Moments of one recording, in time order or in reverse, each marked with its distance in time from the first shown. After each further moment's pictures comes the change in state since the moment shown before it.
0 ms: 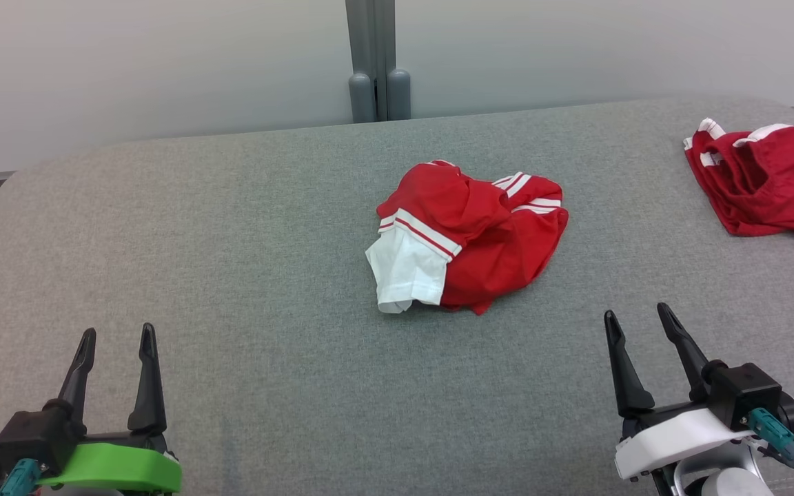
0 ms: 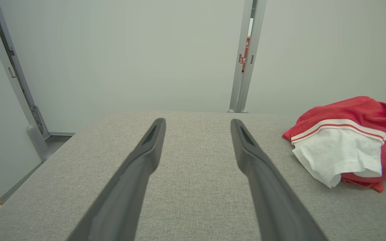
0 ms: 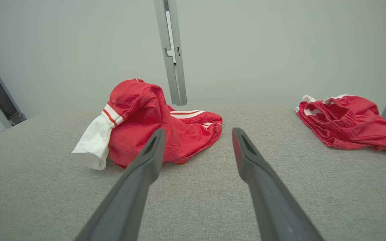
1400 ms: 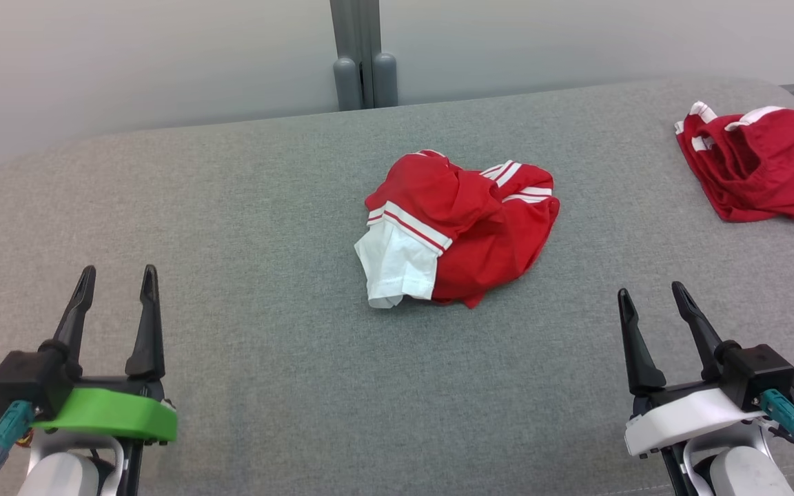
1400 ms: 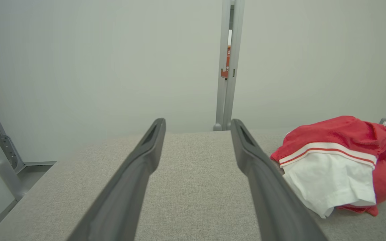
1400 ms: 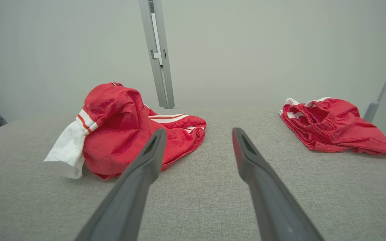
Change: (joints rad) left arm -0.152 0.143 -0.178 -0.001 -0.128 0.097 0.000; right arm -0.057 -0.013 -0.027 0.039 -0.001 0.000 -0.022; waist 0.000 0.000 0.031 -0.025
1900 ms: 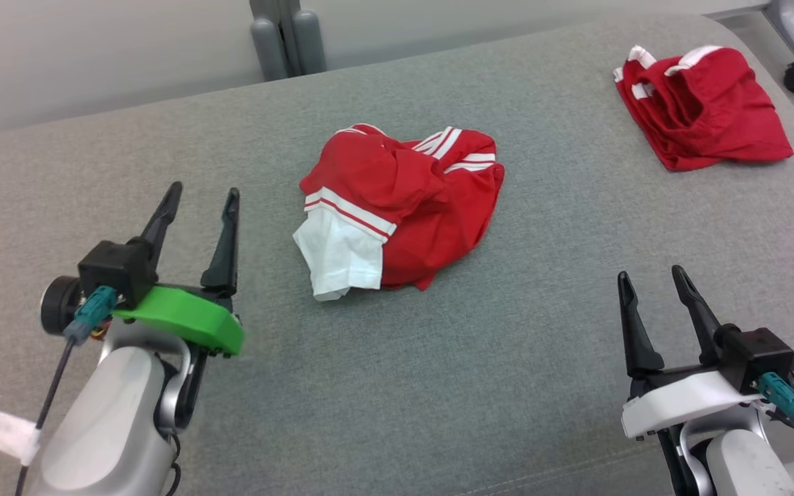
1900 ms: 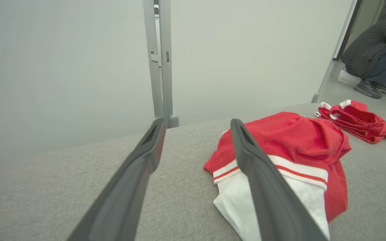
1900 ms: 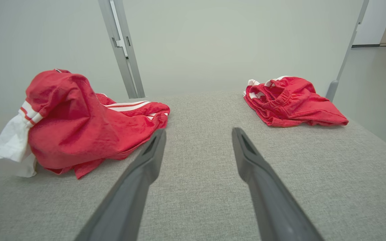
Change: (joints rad) left arm -0.330 -0.062 -0.224 0.262 -0.049 -0.024 0.005; right arm -0.048 0.012 -0.009 0.022 0.000 0.000 0.000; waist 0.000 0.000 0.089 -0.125
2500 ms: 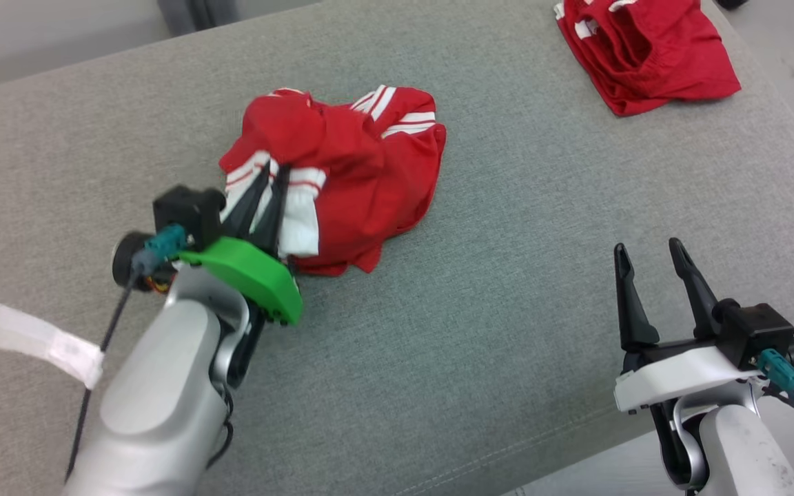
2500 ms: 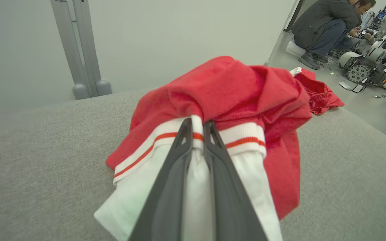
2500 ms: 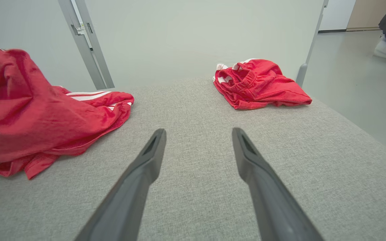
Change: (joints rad) left arm -0.149 -0.096 -0.077 0.116 -0.042 -0.059 0.106; right arm -0.060 0.023 -0.009 0.003 0.007 0.000 0.000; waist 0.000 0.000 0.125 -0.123
